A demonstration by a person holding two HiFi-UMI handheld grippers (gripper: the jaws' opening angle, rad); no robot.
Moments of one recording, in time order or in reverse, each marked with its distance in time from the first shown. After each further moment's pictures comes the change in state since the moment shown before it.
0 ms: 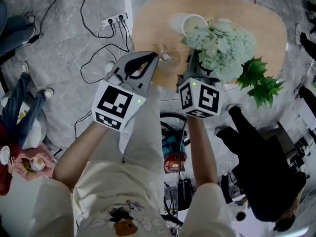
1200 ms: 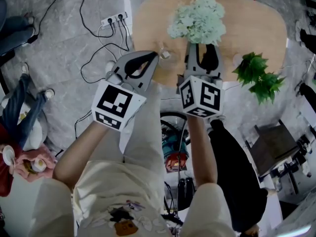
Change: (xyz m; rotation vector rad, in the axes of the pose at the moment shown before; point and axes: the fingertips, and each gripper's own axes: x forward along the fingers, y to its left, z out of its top) left arm -0.004 -0.007 -0.006 0.005 0.000 -0.012; right arm -0.009 0.000 -0.009 0.020 0.046 -0.010
